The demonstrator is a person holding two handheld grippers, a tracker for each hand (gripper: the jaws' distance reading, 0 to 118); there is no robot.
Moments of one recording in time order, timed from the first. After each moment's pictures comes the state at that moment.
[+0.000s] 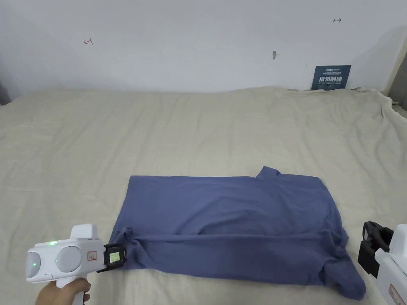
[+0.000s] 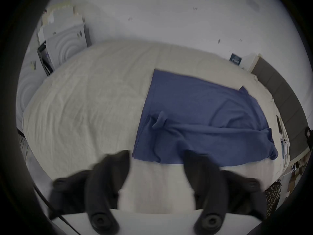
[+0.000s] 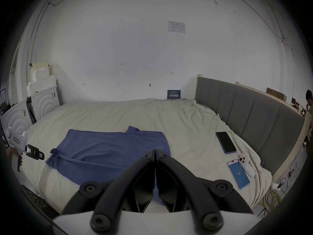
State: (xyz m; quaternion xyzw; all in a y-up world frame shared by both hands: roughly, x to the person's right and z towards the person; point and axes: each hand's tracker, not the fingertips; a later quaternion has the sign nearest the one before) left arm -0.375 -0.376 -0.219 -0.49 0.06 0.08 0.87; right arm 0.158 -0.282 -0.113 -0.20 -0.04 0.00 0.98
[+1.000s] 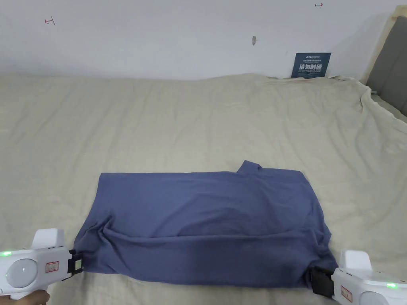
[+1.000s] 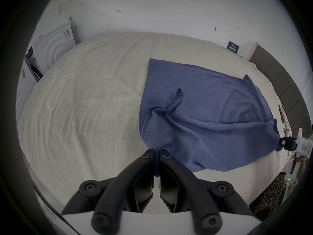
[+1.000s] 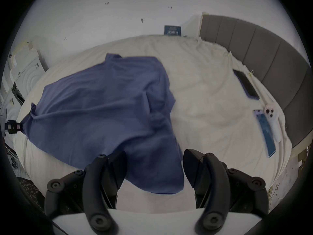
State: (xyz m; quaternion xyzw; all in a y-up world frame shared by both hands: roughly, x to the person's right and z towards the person) left arm -0.387 -0.383 -0.237 -0.47 0.01 0.05 0.88; right arm 0.189 -0.432 -0.196 -0.46 -0.04 -0.02 0.89
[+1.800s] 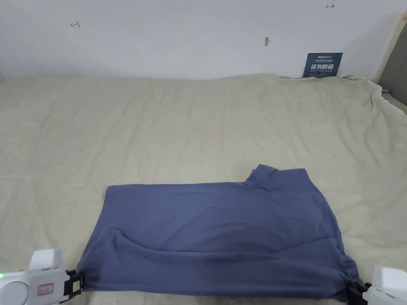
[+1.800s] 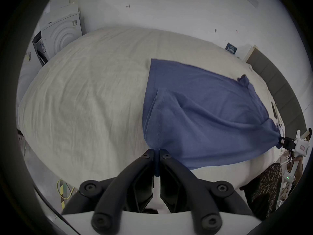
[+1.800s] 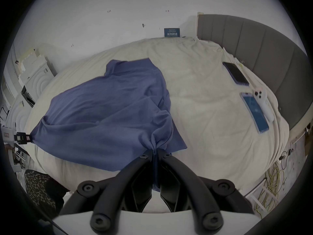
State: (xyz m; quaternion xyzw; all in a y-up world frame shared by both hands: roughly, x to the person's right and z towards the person) left arm -0.410 -0.390 -0.126 -0.49 0.01 0.08 0.87; right arm 0.206 -0.405 -0.093 -0.44 -0.02 -0.05 0.89
